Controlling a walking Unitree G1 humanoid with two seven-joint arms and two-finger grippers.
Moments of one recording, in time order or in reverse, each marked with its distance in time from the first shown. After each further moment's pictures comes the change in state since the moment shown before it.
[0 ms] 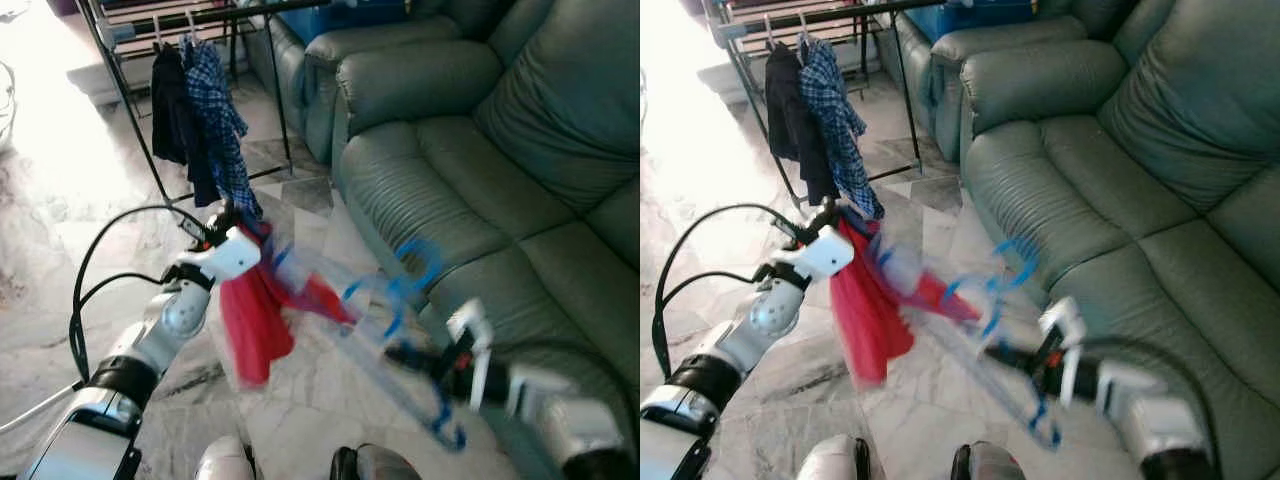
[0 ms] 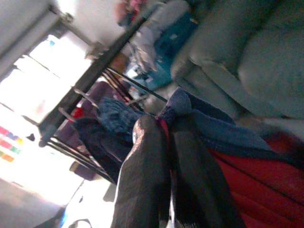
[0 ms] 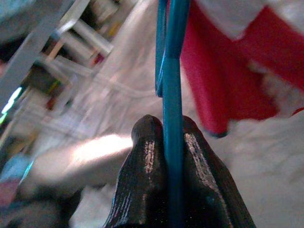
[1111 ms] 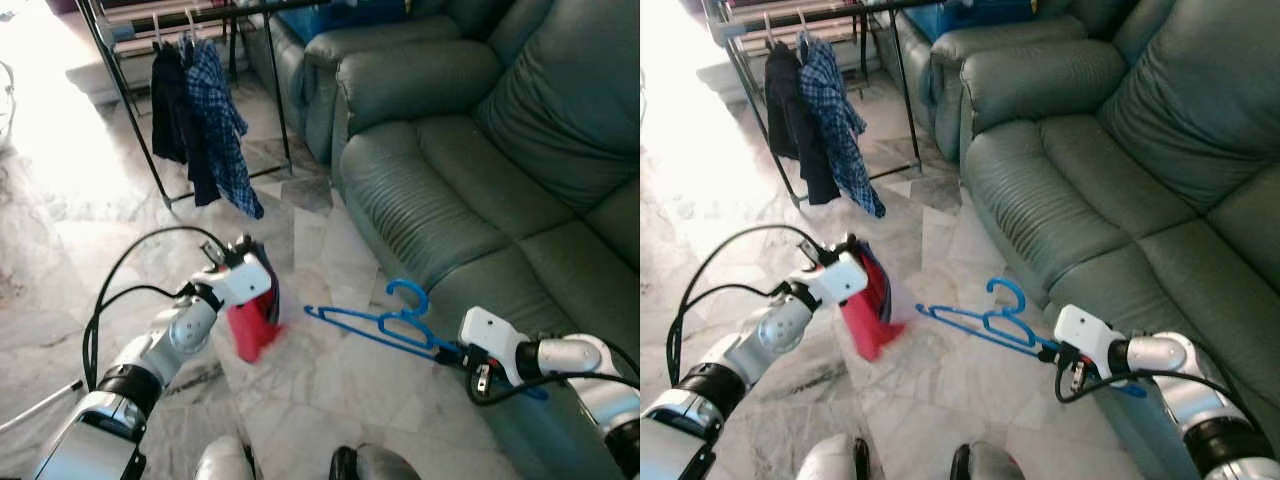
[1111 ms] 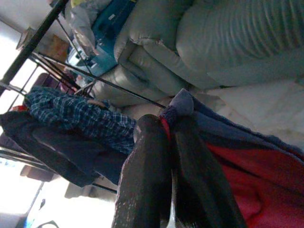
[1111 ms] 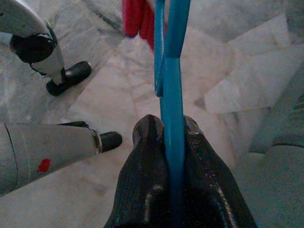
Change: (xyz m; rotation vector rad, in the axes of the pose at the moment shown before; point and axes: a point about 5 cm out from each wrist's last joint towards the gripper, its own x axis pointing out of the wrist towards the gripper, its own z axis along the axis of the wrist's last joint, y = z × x) left arm -0.017 -0.034 -0.015 0.018 0.084 -0.282; right arm -0.047 -0.041 0.030 -0.691 0.453 -0.332
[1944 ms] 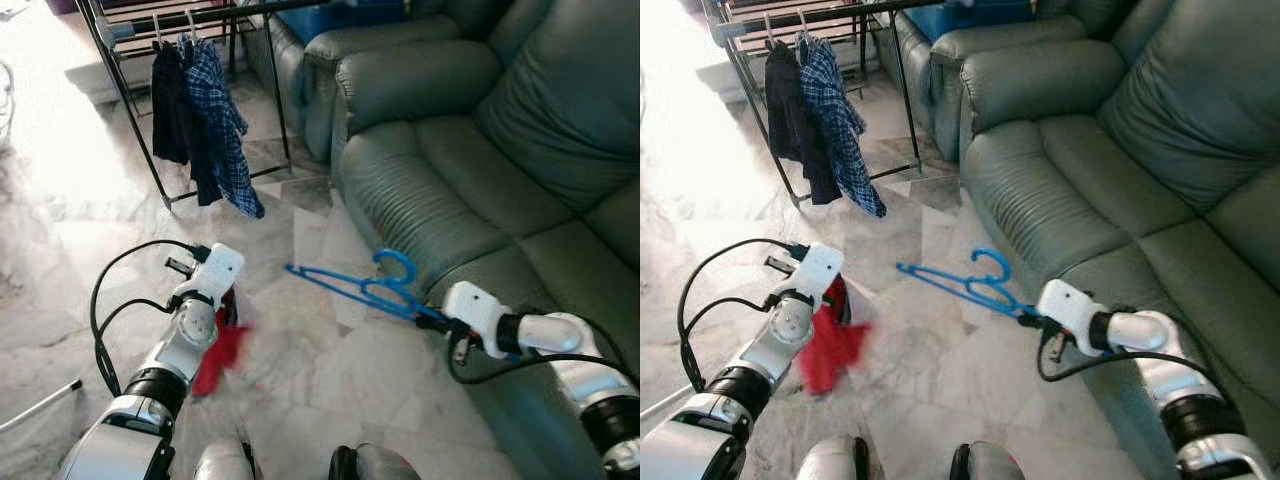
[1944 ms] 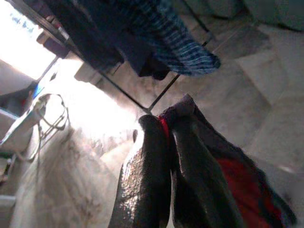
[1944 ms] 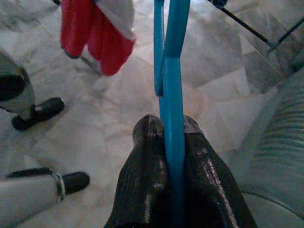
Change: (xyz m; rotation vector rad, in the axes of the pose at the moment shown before) left arm 0.000 -0.011 -0.024 -0.280 0.421 0.228; right arm 0.017 -0.013 0.034 -0.095 -0.167 -0.080
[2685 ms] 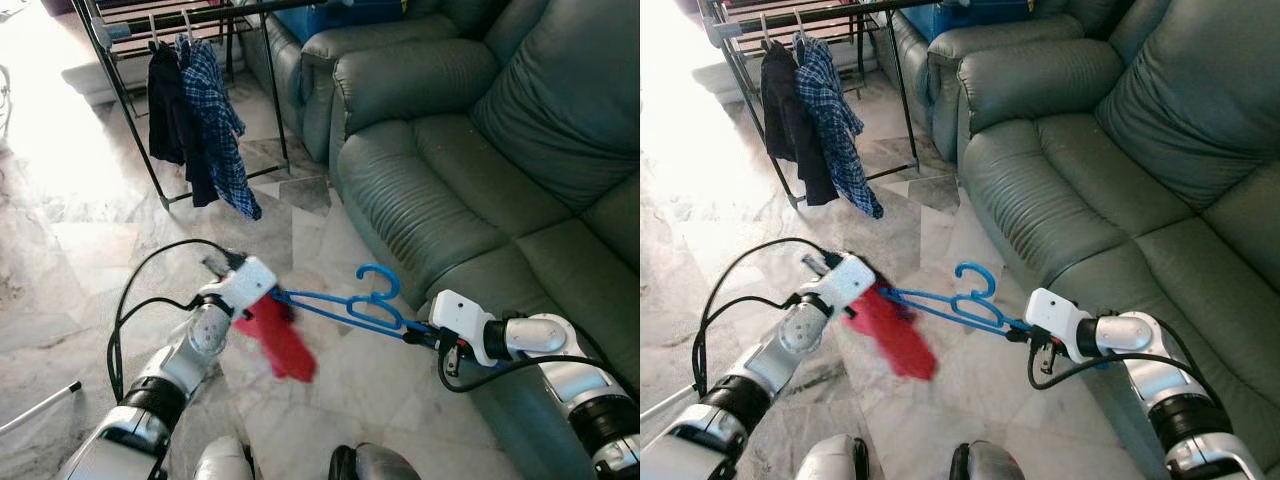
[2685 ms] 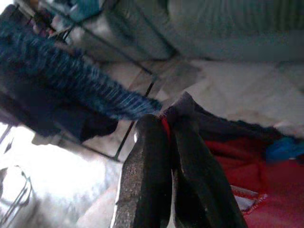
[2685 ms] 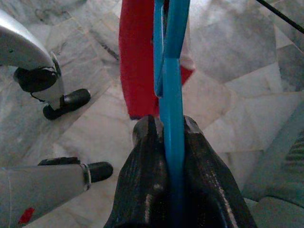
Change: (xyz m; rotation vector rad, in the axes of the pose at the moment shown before) left arm -0.011 -0.017 0.022 0.116 -0.213 -0.258; right arm 0.007 0.008 0.000 0.005 0.045 0.110
